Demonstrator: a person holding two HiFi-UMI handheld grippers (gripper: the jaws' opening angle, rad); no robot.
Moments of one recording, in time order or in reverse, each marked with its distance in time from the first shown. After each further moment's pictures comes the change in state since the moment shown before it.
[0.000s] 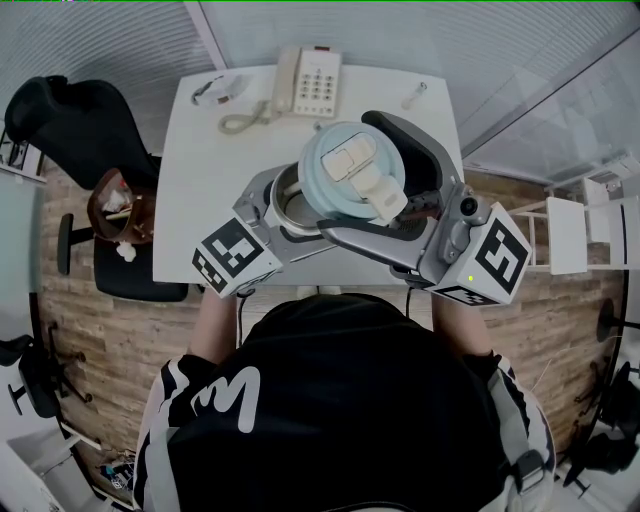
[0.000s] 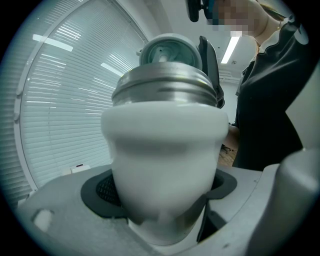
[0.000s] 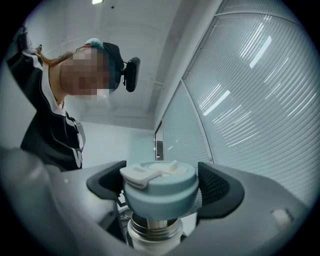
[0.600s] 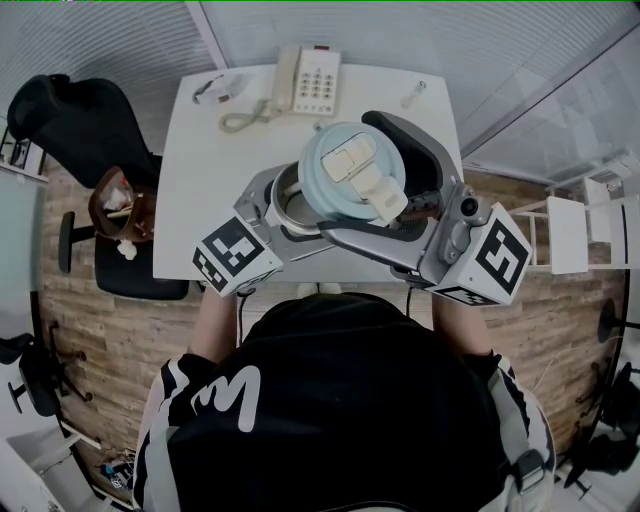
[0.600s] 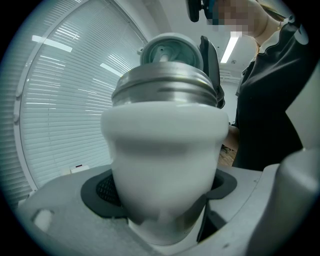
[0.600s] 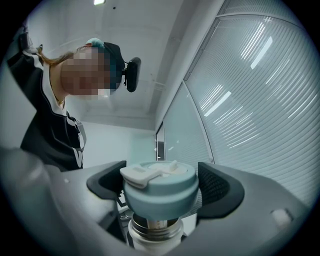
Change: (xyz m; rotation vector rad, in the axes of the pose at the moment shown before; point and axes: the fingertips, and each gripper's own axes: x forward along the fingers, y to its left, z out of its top) left arm 0.001 -0.002 -0.002 -0.019 0.010 -0.012; right arm 0.000 0.001 -0.001 -0.003 0.000 0.004
